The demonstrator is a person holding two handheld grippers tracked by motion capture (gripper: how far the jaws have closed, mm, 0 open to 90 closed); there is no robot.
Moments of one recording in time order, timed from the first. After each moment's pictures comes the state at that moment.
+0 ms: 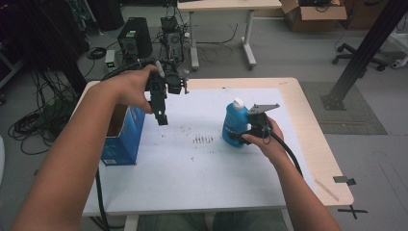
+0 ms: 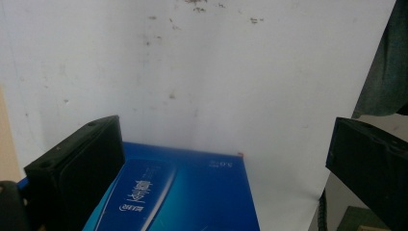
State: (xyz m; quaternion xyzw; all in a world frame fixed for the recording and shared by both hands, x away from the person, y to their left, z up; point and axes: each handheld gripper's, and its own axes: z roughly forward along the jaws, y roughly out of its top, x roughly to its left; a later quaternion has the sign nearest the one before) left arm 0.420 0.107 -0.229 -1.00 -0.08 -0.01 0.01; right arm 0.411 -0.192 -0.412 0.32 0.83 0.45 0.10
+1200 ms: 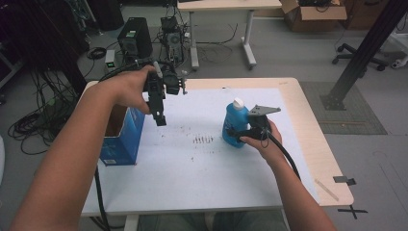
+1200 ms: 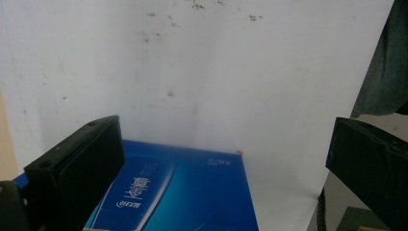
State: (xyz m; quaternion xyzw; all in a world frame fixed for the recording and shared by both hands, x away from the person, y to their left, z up) left arm 0.418 0.111 -0.228 -1.00 -0.08 -0.01 0.01; right arm 0.408 -0.190 -0.418 0.33 0.80 0.48 0.14
